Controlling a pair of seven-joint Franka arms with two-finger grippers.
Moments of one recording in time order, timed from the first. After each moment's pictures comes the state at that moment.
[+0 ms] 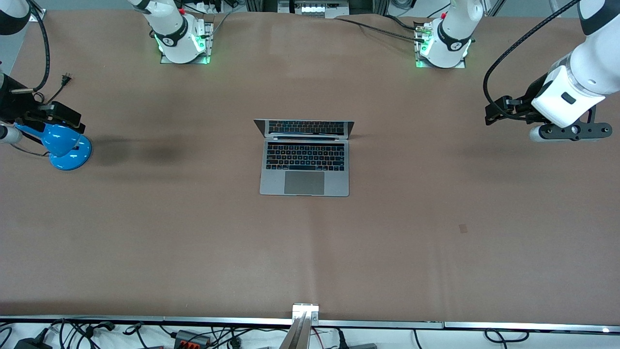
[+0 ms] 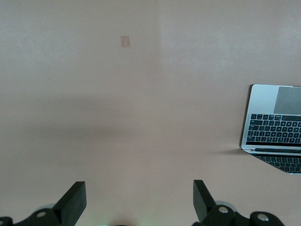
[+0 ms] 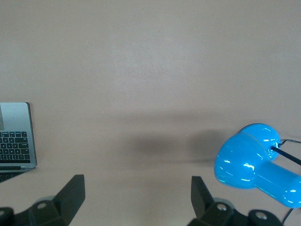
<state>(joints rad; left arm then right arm) 0.10 0.05 -0.23 -1.59 -0.03 1.51 -0.18 -0.04 0.02 0.00 -1.66 0.01 1.67 -0.01</state>
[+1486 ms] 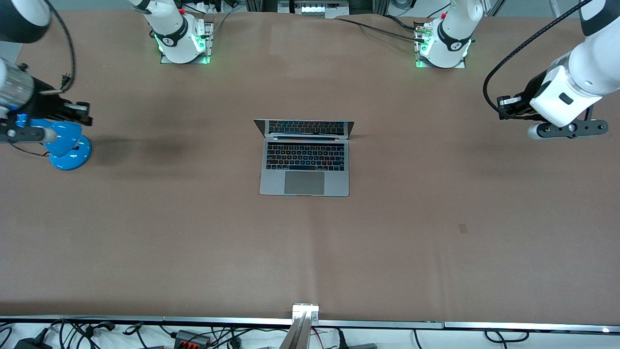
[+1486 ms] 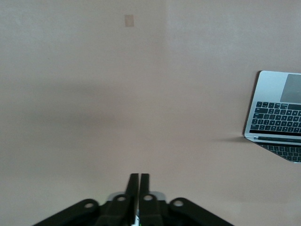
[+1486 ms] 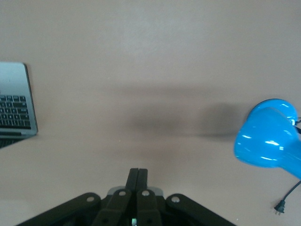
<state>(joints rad) 0.10 0.05 -0.23 -1.59 -0.05 1.44 -0.21 0.01 0.05 0.01 -1.69 0.01 1.55 -0.01</state>
